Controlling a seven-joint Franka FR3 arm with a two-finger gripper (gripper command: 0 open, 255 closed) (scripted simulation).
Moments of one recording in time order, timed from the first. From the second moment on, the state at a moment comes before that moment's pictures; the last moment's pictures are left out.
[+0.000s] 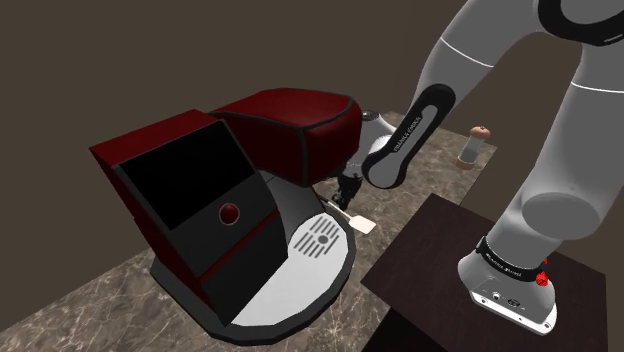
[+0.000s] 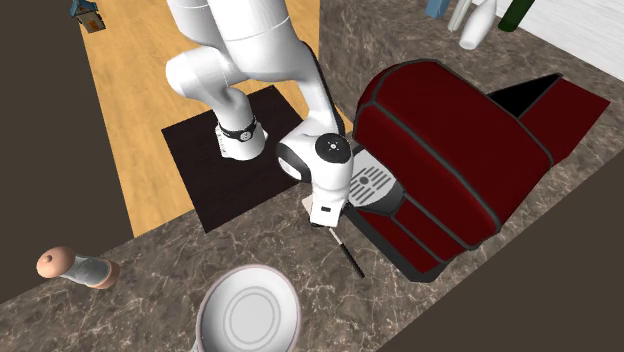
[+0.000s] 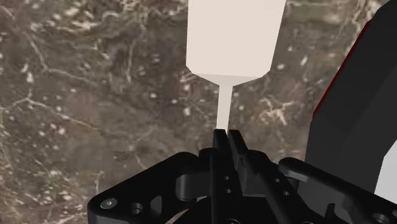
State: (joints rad) arm -0.04 0.17 0.20 -2.64 -0.17 2.87 0.34
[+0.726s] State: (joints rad) arm -0.05 0.22 0.19 -2.54 -0.17 2.82 0.33
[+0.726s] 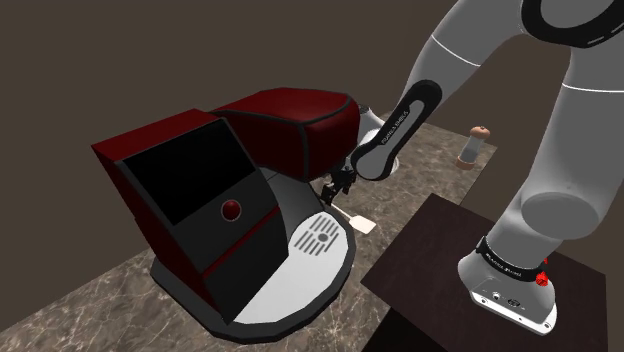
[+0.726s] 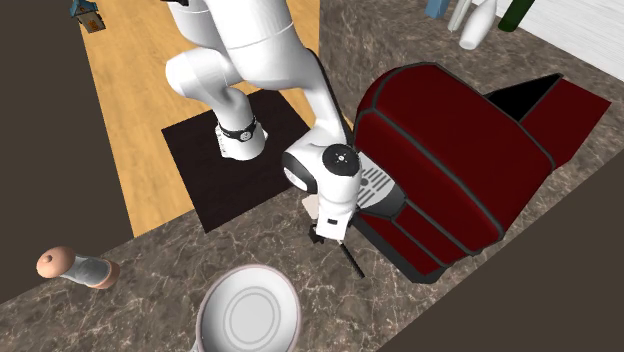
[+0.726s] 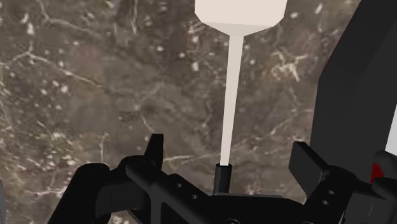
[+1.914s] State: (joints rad) arm -0.03 0.27 0.17 -2.53 -0.20 2.87 0.34
